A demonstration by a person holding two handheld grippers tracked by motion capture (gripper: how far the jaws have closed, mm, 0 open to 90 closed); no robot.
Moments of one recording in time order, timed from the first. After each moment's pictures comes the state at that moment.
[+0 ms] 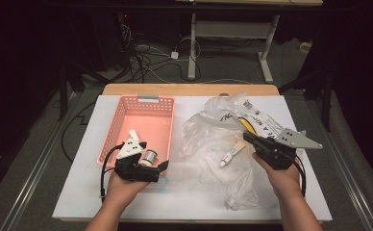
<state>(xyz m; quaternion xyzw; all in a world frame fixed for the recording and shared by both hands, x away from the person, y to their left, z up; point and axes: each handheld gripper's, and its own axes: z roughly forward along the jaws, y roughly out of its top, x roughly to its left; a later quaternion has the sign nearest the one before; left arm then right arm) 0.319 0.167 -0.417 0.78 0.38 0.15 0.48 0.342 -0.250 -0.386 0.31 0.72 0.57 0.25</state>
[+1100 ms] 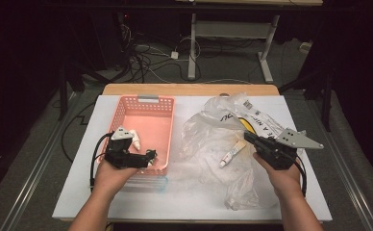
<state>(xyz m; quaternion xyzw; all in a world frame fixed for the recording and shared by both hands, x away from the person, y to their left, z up) 0.353 0.192 -0.409 0.79 0.45 0.14 0.39 0.342 -0.252 -0.386 0.32 0.72 0.57 0.25</state>
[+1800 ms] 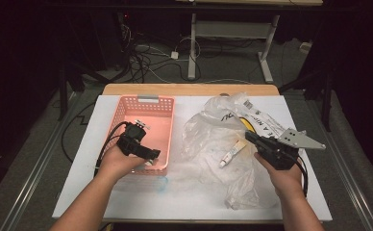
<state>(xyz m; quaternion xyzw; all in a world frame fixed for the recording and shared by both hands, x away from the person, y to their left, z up) 0.402 0.170 -0.413 0.86 0.45 0.04 0.24 0.340 -0.254 -0.384 0.32 0.71 0.57 0.25</state>
